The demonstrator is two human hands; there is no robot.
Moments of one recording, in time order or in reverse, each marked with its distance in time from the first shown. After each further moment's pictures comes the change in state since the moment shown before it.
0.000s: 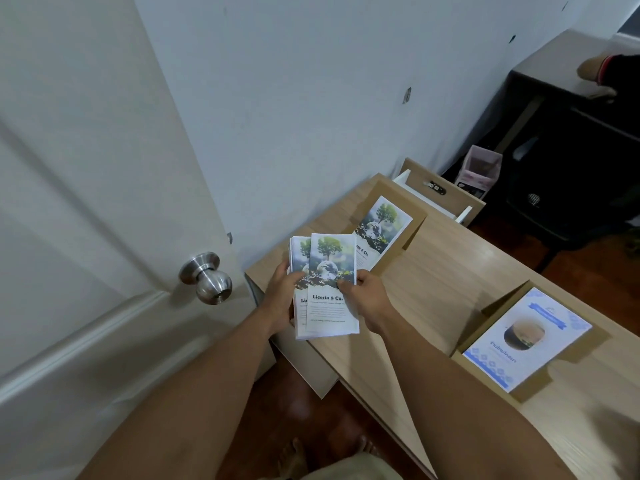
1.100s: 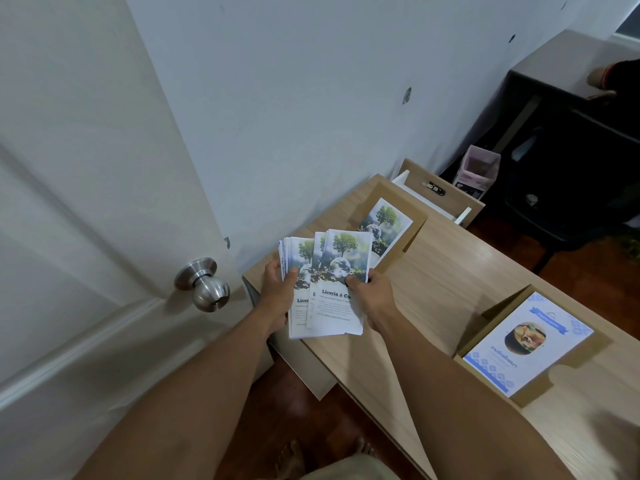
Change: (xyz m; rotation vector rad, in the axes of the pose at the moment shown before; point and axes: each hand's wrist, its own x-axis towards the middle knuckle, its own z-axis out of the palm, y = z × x) left_hand 0.024 -0.005 -0.005 0.132 0.214 0.088; right_hand 0.013 -0.004 -0.004 0.088 0.108 0.041
